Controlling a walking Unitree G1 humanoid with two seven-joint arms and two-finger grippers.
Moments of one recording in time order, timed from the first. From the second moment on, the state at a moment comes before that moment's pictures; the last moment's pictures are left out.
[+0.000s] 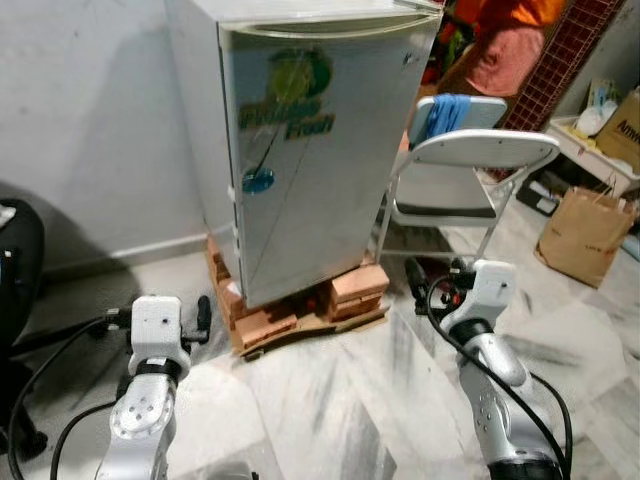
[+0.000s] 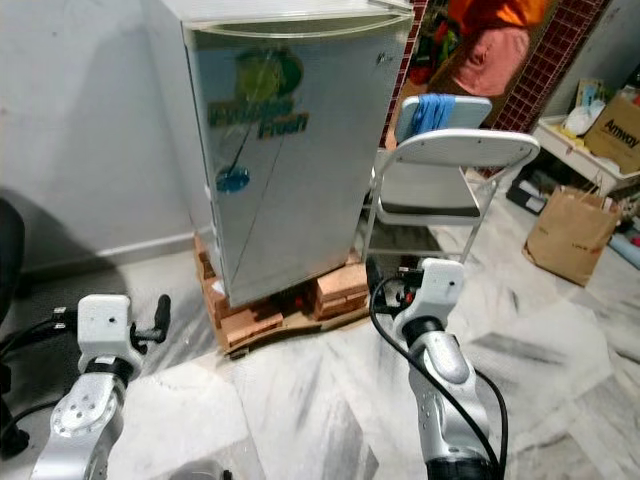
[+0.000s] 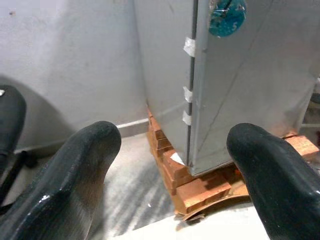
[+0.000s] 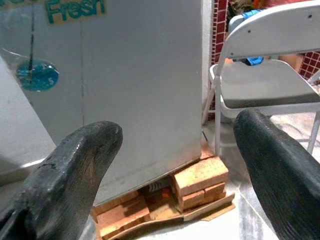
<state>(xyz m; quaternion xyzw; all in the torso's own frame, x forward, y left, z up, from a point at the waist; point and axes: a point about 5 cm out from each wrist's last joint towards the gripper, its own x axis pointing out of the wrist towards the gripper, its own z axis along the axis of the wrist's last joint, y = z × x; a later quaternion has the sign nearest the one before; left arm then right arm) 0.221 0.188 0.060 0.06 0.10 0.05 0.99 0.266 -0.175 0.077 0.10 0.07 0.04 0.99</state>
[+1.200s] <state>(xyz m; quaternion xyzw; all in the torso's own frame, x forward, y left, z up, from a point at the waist) 0.233 0.175 0.066 0.06 0.09 -0.02 0.99 0.257 -0.182 0.076 0.12 0.06 0.00 0.99</state>
